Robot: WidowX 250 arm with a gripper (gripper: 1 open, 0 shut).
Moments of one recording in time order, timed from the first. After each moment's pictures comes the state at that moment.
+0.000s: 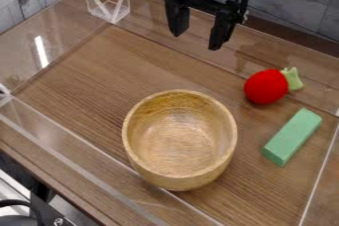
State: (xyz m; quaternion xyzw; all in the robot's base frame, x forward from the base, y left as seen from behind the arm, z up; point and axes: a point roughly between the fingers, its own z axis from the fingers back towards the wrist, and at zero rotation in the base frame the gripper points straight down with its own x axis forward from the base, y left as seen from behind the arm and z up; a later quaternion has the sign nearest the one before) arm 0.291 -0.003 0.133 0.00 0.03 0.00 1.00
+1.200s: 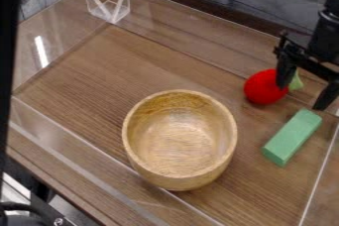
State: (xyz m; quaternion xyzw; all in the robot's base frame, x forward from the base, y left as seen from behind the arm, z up) arm 0.342 -0.122 0.064 0.02 0.04 -0.09 1.00
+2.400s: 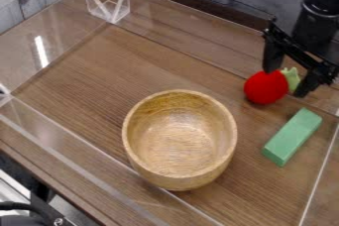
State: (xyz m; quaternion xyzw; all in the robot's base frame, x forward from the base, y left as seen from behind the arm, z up) arm 0.348 -0.091 0.075 0.05 -0.01 -0.15 0.99
